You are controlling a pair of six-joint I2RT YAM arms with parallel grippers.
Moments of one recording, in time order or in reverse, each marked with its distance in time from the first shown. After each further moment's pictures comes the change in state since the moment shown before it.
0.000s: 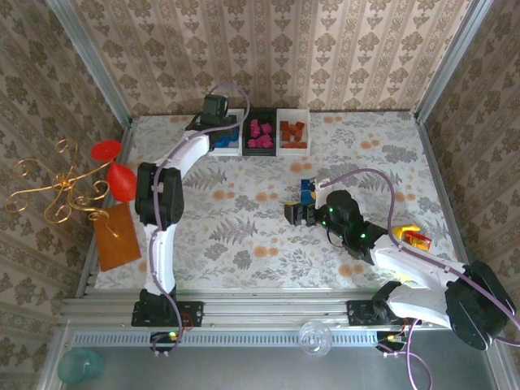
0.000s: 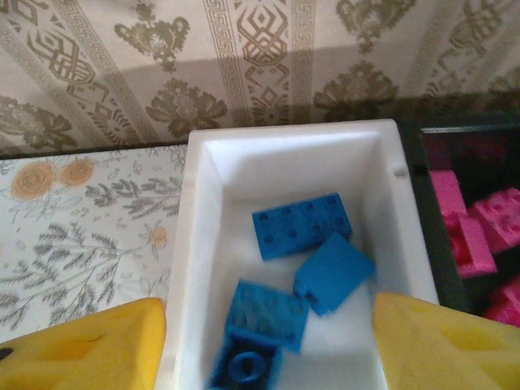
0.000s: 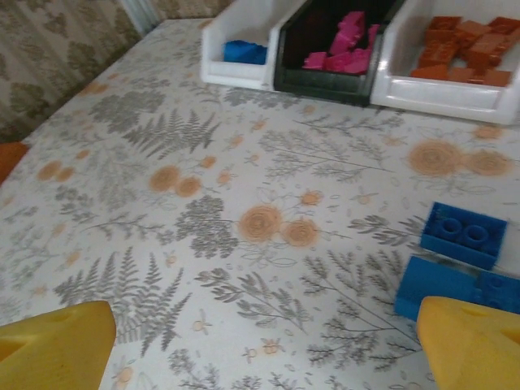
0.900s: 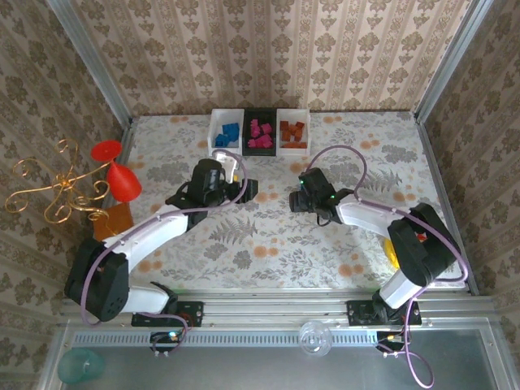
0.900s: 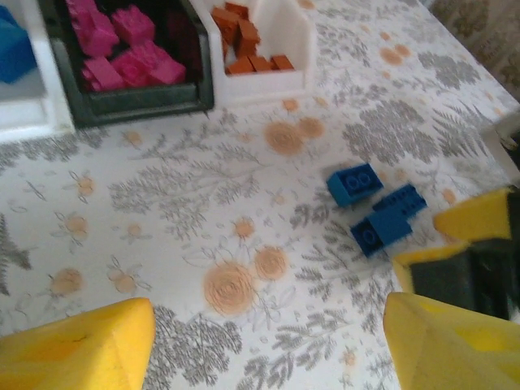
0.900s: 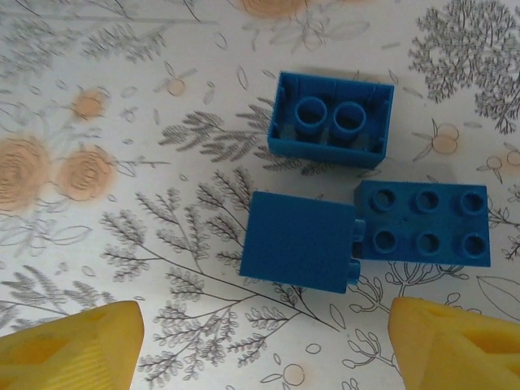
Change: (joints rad) left arm -0.242 -0.837 -1.023 0.280 0.391 -0.176; right arm -0.083 0.508 0.385 -0.426 0.155 0.118
